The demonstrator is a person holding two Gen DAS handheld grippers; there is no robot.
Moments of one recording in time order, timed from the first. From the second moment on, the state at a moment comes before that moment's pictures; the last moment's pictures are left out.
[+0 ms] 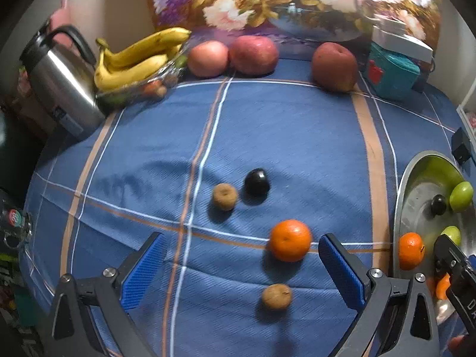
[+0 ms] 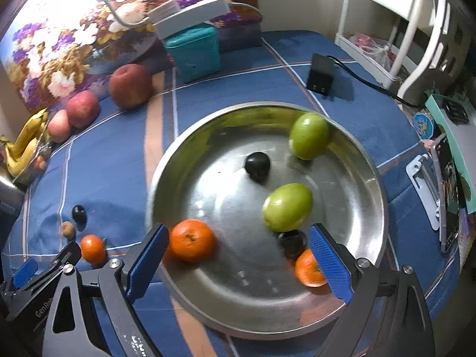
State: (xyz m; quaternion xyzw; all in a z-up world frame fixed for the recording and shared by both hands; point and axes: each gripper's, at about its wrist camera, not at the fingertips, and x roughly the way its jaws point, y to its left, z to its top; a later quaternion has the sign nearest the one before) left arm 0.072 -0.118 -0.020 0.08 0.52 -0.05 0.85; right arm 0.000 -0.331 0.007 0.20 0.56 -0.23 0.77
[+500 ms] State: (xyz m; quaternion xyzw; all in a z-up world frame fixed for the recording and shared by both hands) left arm 0.084 -0.043 -0.016 0.02 0.54 -0.04 0.84; right arm 0.029 -0.257 0.022 0.17 0.56 -0.15 0.79
